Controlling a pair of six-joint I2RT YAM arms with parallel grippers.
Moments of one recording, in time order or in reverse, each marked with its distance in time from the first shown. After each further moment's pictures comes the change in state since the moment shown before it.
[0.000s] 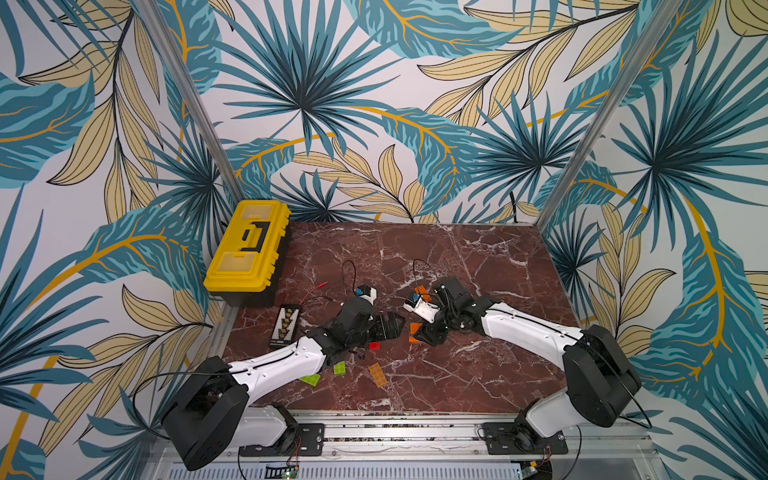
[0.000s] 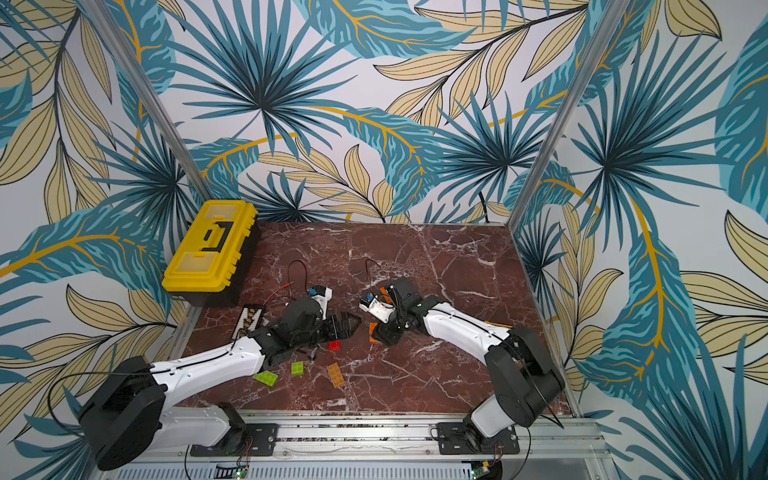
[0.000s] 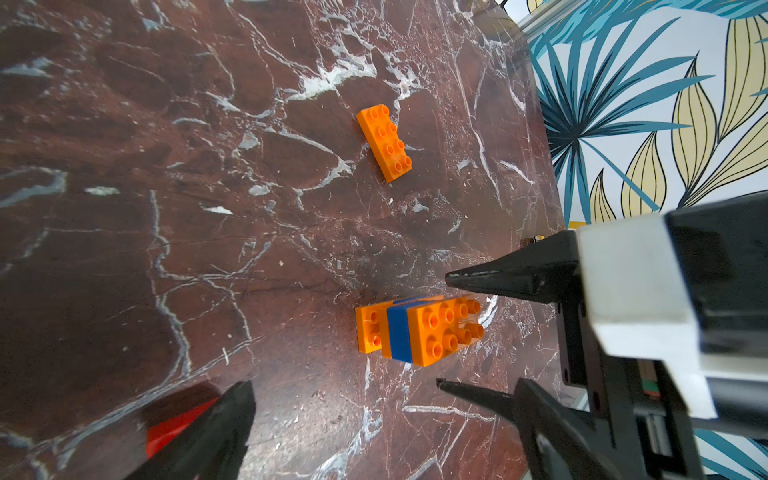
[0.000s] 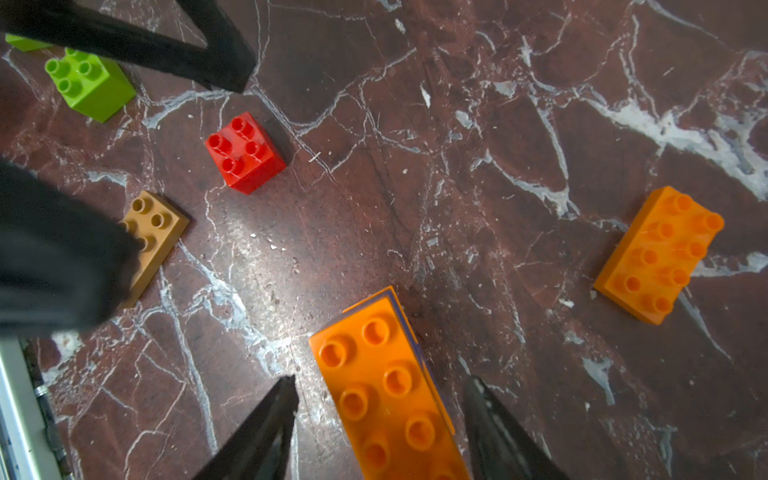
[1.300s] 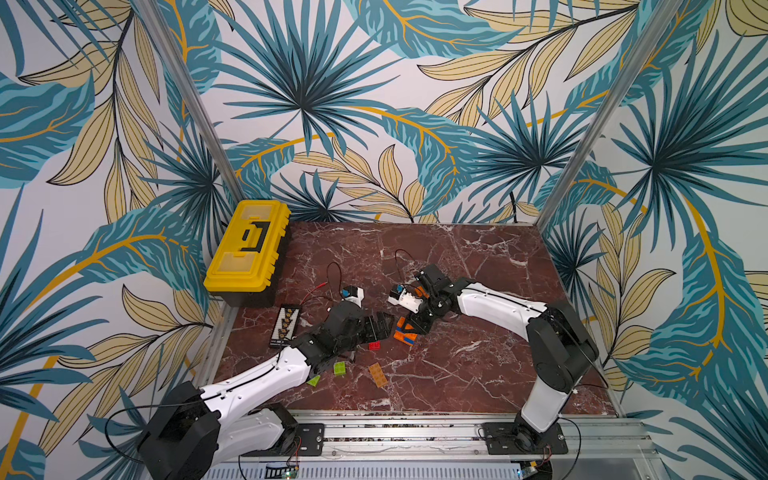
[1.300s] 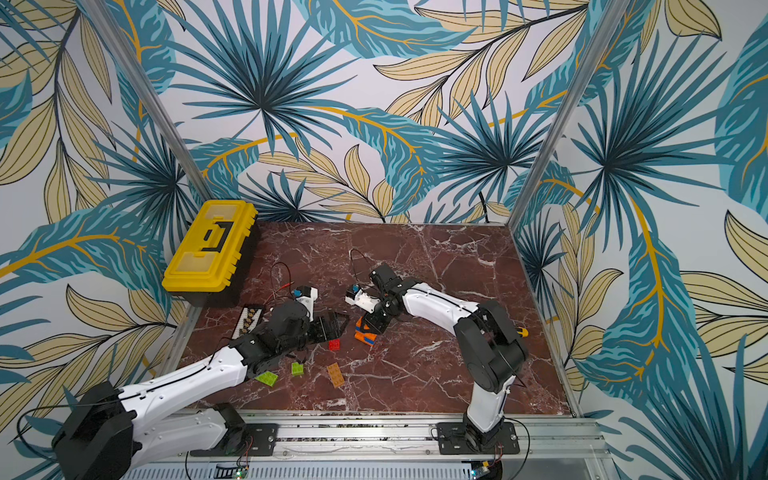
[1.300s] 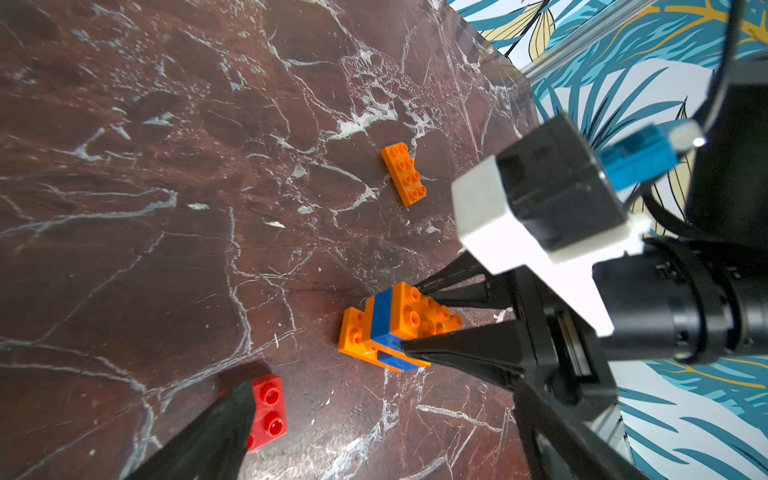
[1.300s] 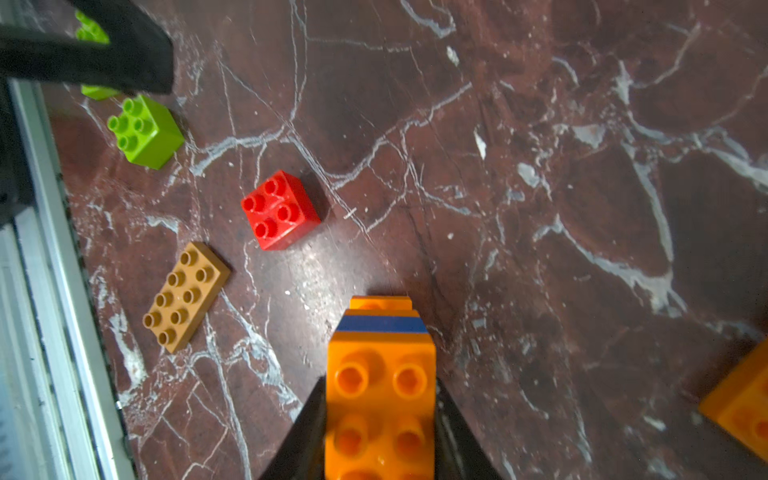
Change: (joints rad) left arm 0.023 -0.180 -0.061 -0.090 -0.092 -0.004; right arm -0.004 0.263 0.286 -0.146 -0.166 0.013
